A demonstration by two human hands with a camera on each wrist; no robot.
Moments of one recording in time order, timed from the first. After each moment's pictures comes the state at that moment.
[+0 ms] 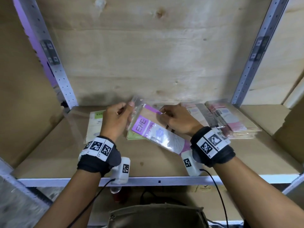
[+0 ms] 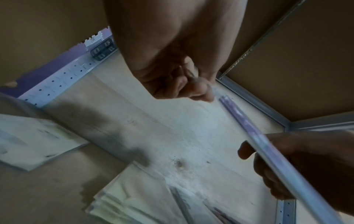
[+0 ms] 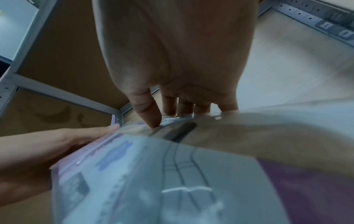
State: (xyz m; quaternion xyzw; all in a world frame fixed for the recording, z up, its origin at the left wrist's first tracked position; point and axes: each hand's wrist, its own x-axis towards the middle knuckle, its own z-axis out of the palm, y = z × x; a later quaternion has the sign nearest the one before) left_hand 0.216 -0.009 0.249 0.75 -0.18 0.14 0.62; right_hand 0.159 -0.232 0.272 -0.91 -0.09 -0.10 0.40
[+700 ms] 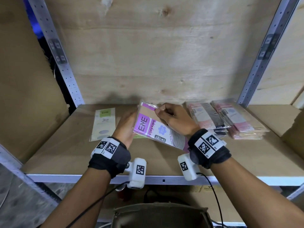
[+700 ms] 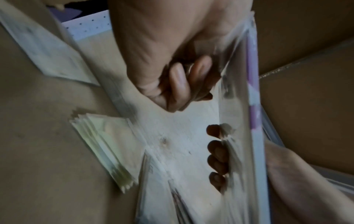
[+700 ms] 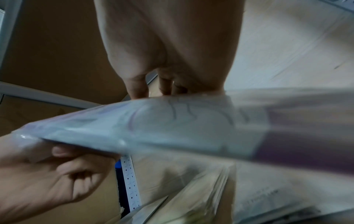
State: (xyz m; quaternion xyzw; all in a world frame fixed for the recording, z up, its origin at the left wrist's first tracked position) left_hand 0.182 -0.026 0.251 0.66 -0.11 -0.08 0.74; right_hand 0.167 -0.210 0.261 -0.83 -0.12 -0.12 0.53
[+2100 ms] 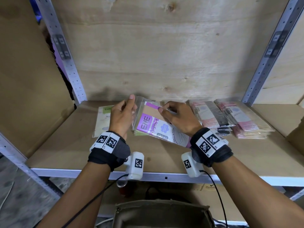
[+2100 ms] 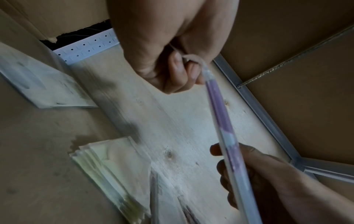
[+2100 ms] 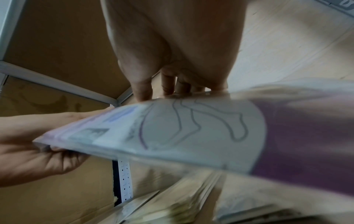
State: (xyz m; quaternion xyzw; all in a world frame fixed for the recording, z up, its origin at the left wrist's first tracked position) left_hand 0.204 -0.012 0.252 0.68 -0.05 0.11 0.73; right_hand 0.164 -0.208 0.263 -0.88 -0.09 -0.17 0.44
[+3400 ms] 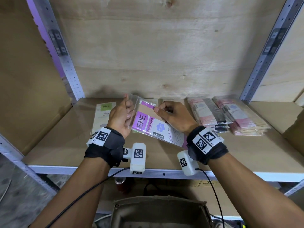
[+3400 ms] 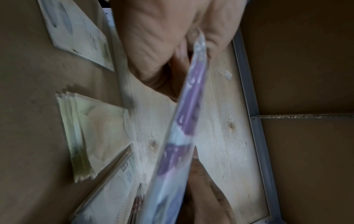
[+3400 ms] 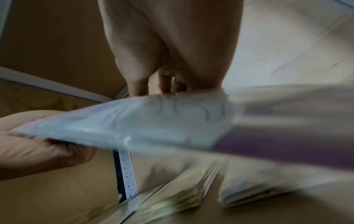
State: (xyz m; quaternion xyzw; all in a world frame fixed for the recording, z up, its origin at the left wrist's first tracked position) left_hand 0.189 -0.014 0.266 0.53 0.04 -0.09 0.84; right_hand 0.173 -0.208 0.248 -0.86 -0.09 -0.13 0.48
